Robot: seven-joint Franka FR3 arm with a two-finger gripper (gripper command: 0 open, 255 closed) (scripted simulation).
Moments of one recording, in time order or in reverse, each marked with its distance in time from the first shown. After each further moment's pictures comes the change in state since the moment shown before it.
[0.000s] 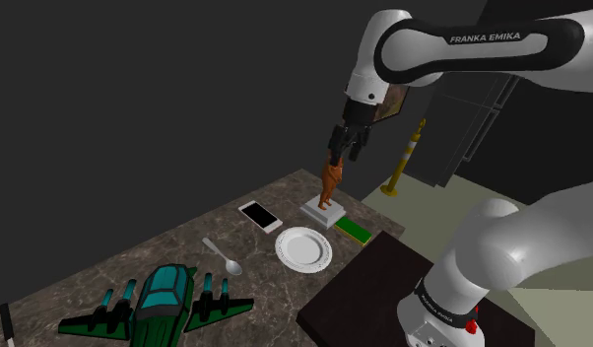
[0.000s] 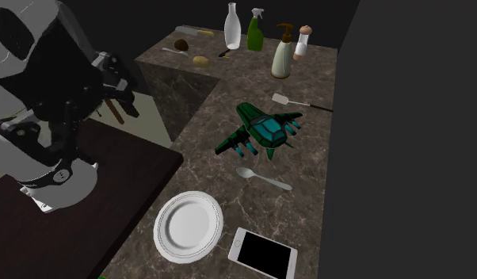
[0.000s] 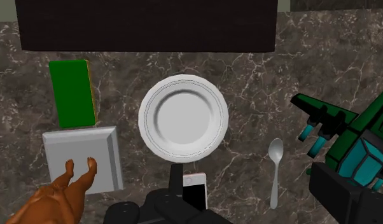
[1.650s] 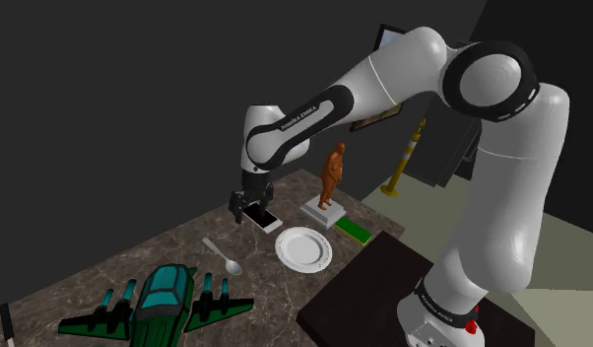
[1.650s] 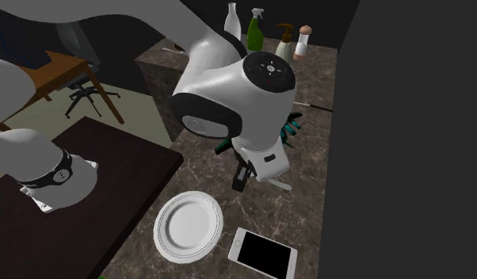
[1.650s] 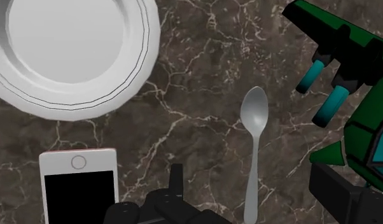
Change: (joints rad) arm 0.121 0.923 0.147 0.349 0.024 0.525 0.136
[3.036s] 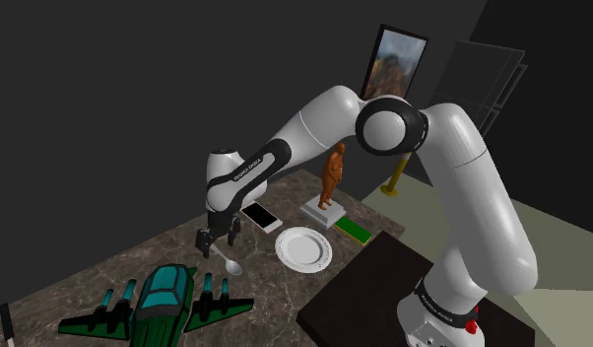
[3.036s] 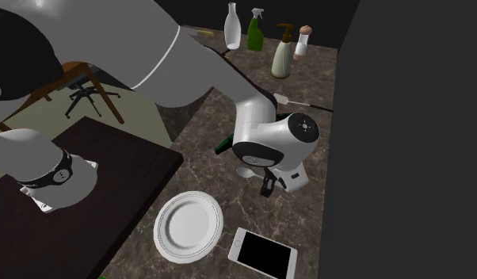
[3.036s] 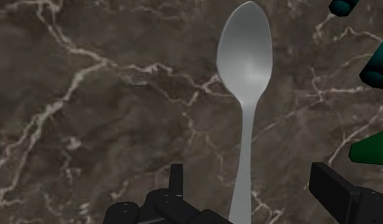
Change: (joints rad) arm 0.098 0.493 -0.006 0.381 -0.052 0.090 0.062
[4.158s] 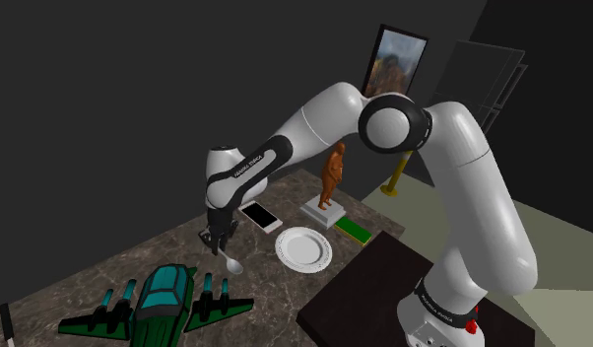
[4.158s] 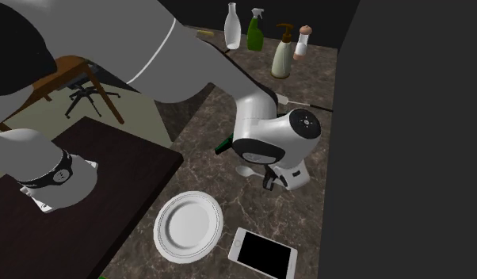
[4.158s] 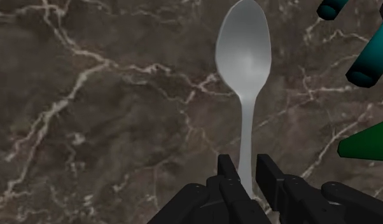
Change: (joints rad) arm -0.001 -0.022 0.001 -0.005 0.001 -0.015 0.003
